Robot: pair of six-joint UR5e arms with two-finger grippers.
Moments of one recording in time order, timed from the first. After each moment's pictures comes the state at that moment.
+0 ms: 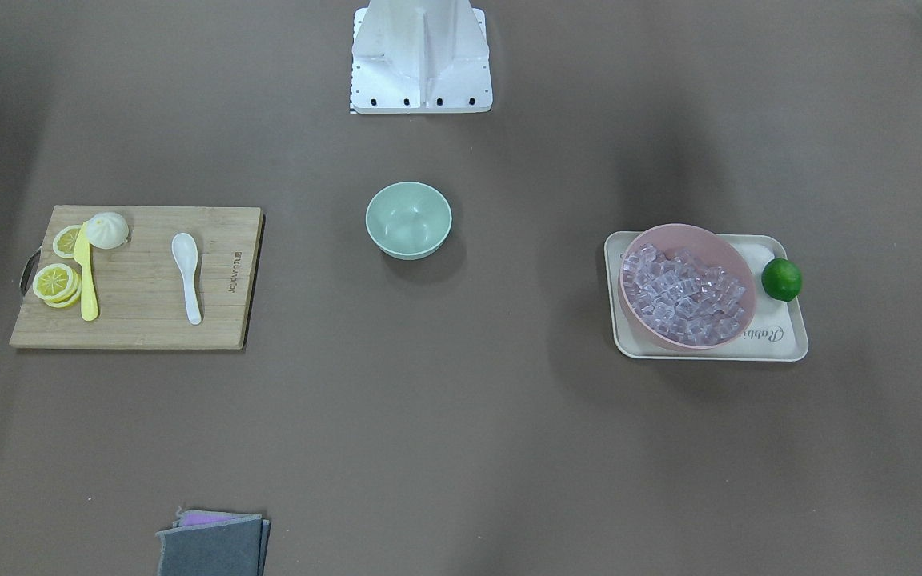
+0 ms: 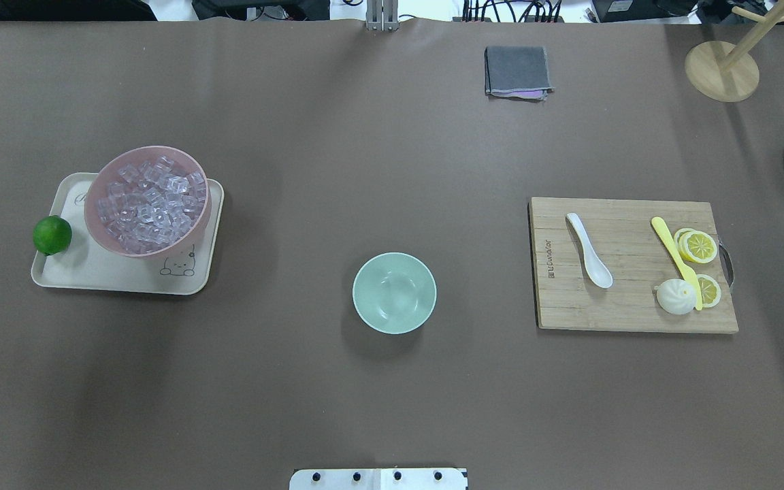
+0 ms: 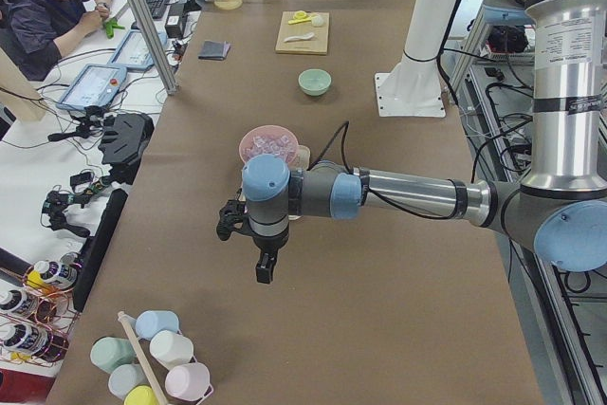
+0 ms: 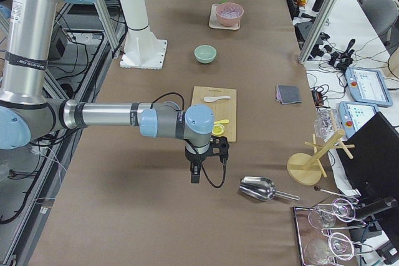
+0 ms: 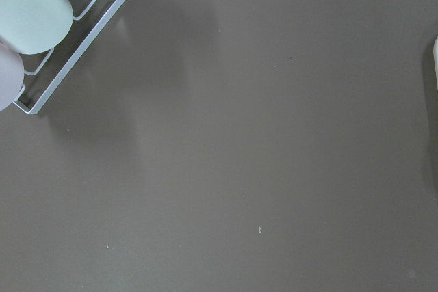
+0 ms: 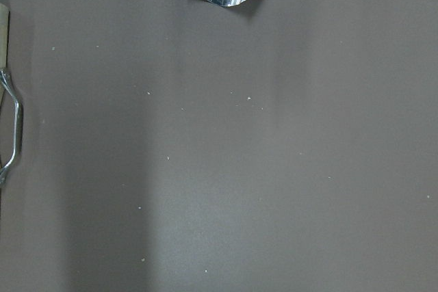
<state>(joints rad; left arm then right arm) -1.58 -1.49 -1.77 -1.51 -2.29 0.13 1.53 -1.82 1.85 -1.64 2.28 -0.04</state>
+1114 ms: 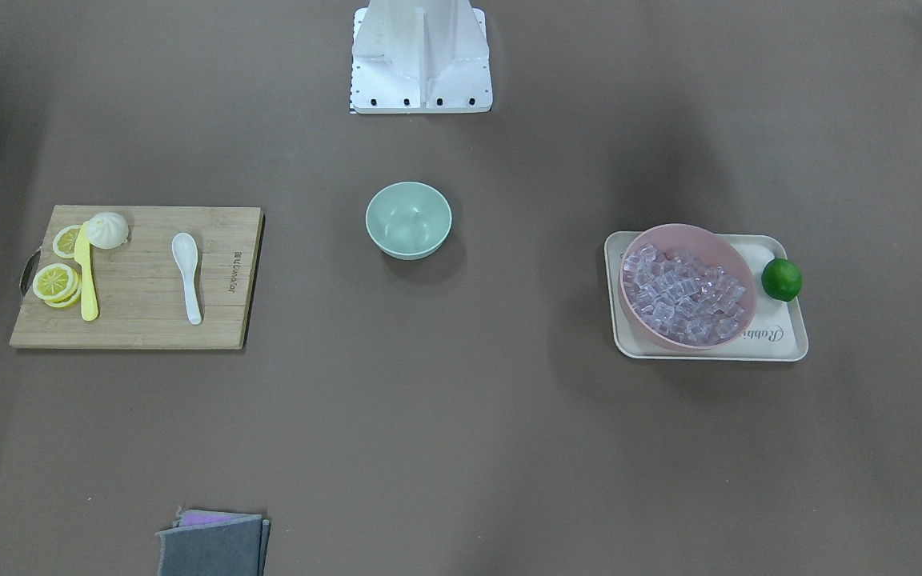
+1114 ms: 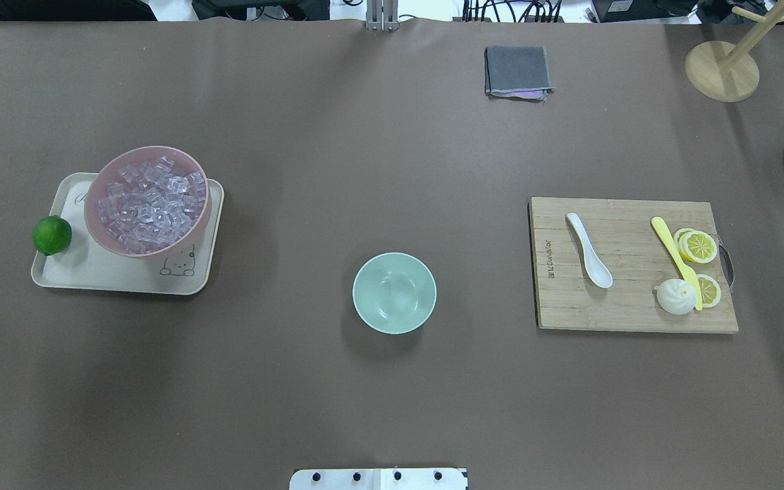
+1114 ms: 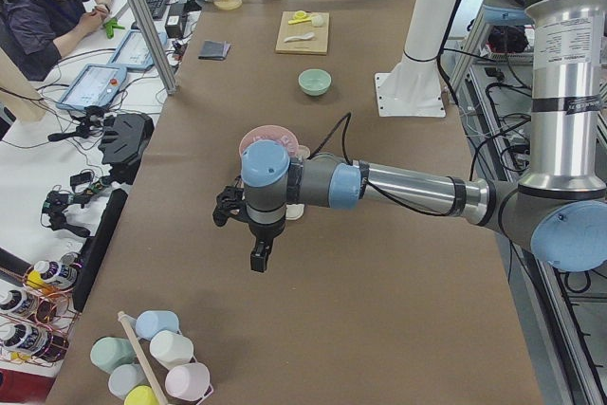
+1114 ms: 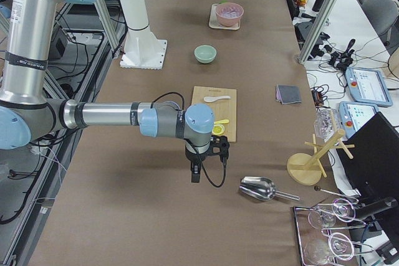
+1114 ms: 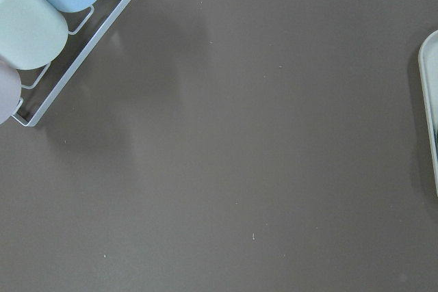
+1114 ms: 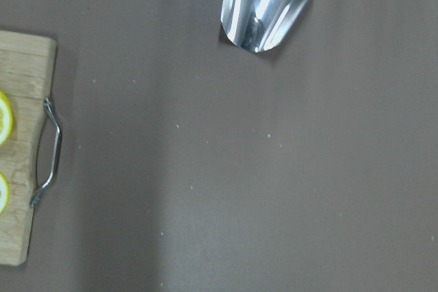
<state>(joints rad) -1.58 -1.50 -1.81 -1.53 -2.31 0.12 1.53 -1.80 1.90 -1.57 2.28 -0.03</state>
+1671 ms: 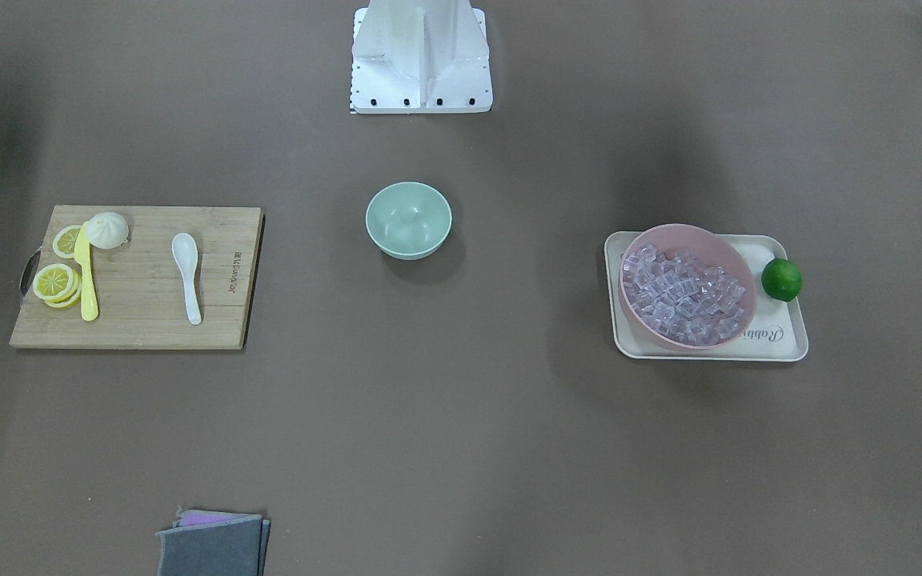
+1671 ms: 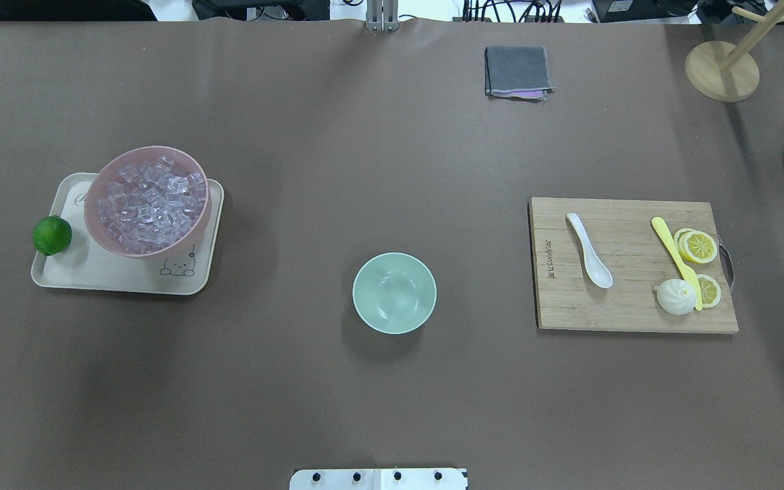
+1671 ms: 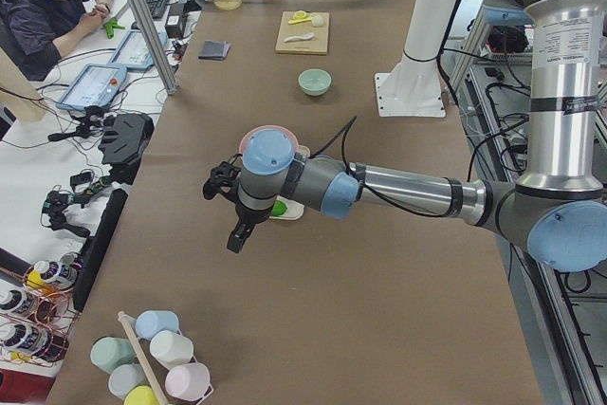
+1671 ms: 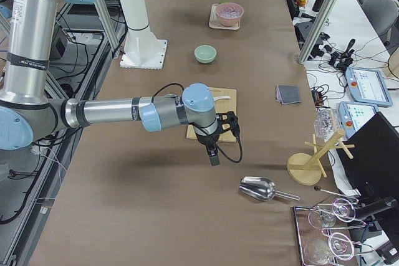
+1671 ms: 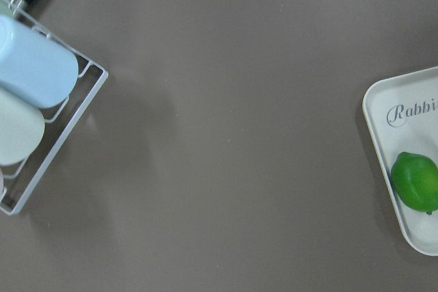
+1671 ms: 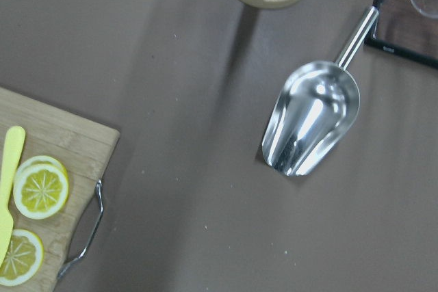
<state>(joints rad) -1.58 -1.52 -1.76 -1.86 -2.33 0.09 1.53 -1.76 1.91 -1.32 2.28 -0.03</state>
